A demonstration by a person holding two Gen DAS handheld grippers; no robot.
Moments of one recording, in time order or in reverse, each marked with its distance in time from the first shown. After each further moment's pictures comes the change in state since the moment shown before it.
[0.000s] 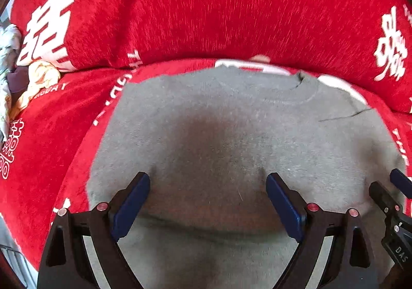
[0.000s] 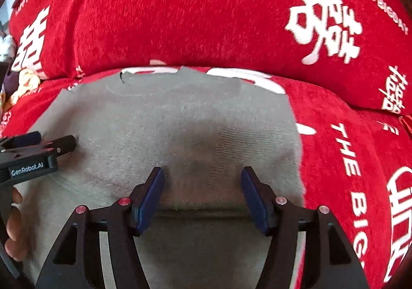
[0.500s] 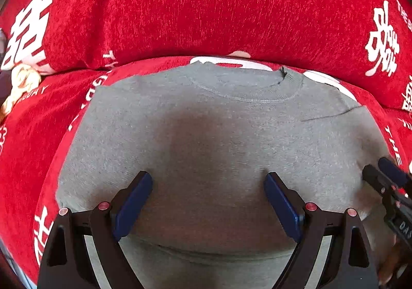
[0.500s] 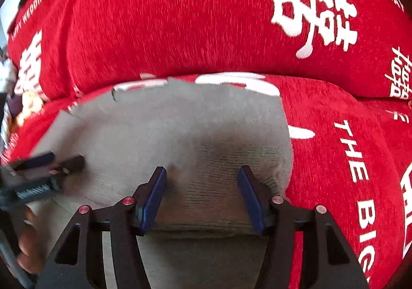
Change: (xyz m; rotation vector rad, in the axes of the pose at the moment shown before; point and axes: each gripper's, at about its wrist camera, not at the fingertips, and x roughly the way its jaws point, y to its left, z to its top) left arm 0.022 -0.020 0.006 0.032 0.027 -0.075; right arm 0.028 -0.037 0.006 0.077 -0.033 0.062
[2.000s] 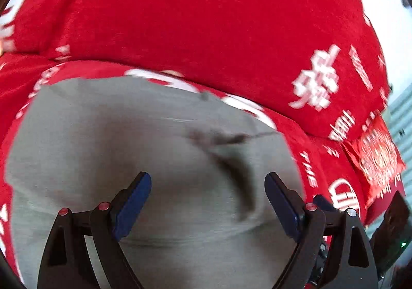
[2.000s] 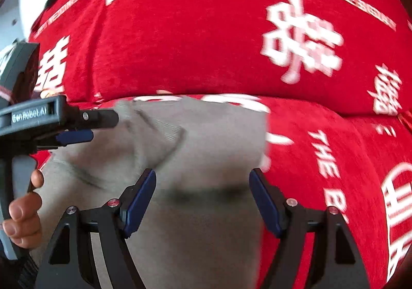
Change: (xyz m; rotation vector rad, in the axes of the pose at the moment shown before) left arm -0.044 -0.007 0.012 -0.182 -0.032 -0.398; right arm -0.056 0.014 -0.028 -0.104 -0.130 0.054
